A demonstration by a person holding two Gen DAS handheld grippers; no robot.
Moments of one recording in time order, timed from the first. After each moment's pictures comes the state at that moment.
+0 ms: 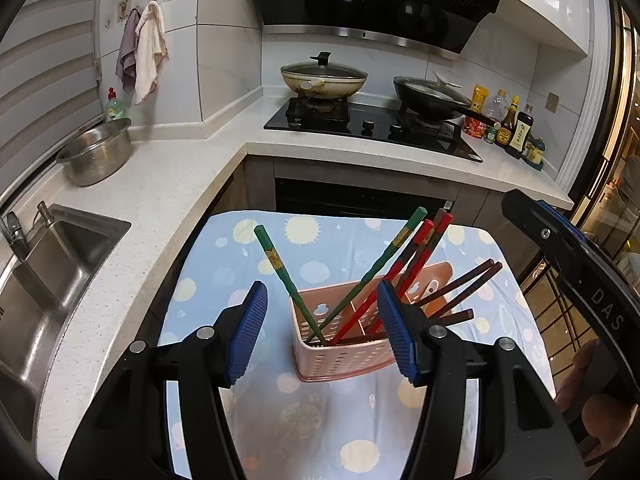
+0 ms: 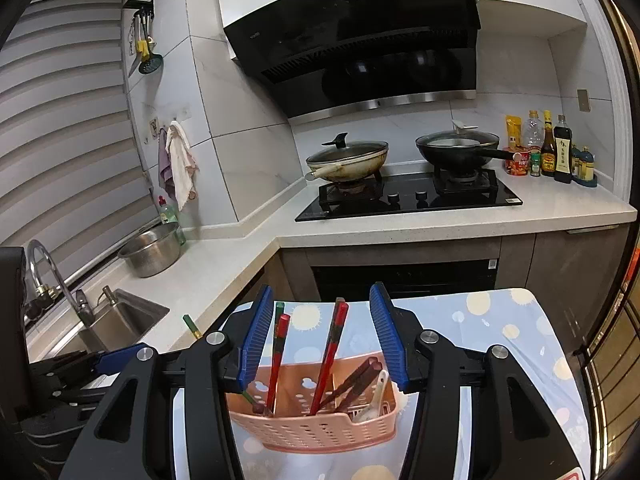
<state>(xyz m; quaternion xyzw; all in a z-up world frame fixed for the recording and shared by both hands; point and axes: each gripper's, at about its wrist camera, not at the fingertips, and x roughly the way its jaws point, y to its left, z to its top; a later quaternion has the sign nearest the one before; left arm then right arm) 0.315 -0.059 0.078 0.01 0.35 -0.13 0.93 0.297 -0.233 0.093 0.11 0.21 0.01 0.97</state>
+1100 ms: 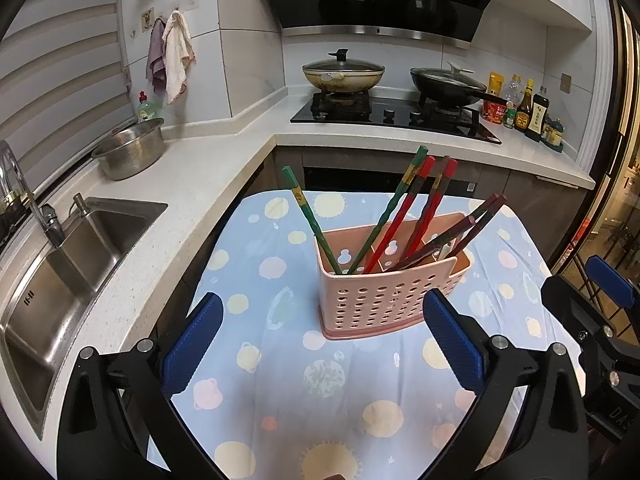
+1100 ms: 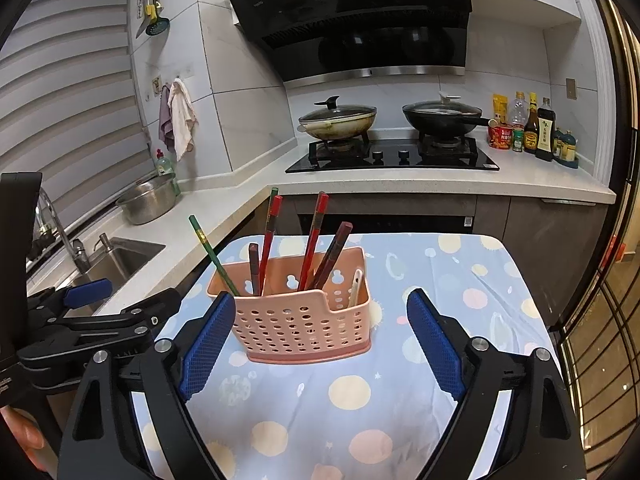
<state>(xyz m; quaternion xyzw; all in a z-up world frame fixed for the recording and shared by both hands) 0.256 -0.059 0.057 0.04 0.34 -0.07 0.94 0.212 -0.225 0.055 0.08 0.27 0.00 0.96</state>
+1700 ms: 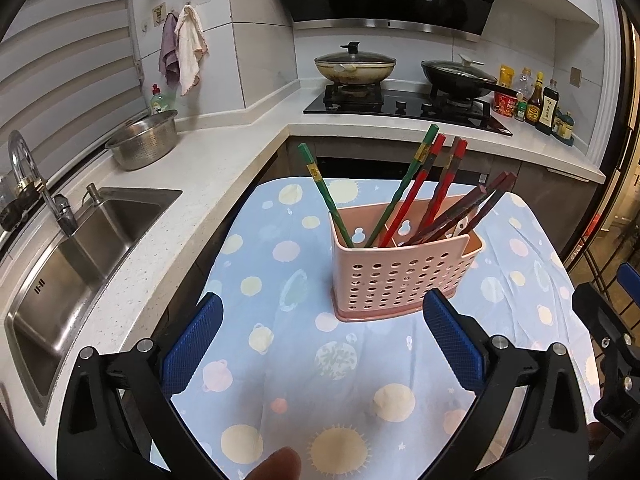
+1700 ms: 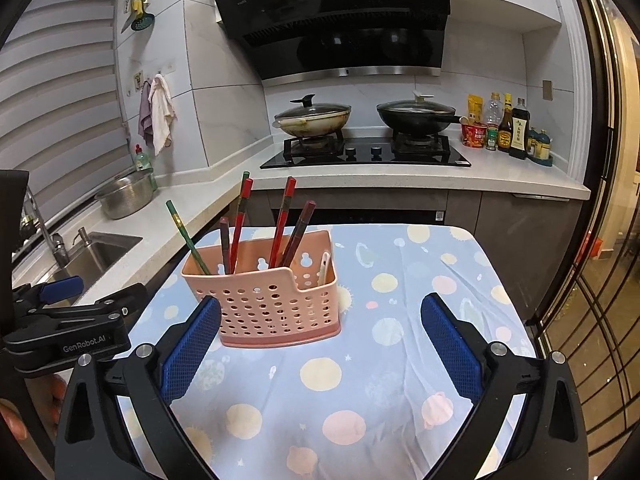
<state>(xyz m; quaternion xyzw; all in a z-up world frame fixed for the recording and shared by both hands) 0.241 -0.056 0.046 0.05 0.35 -0.05 0.93 0.187 -0.234 0.044 0.07 0.27 -0.05 0.96</state>
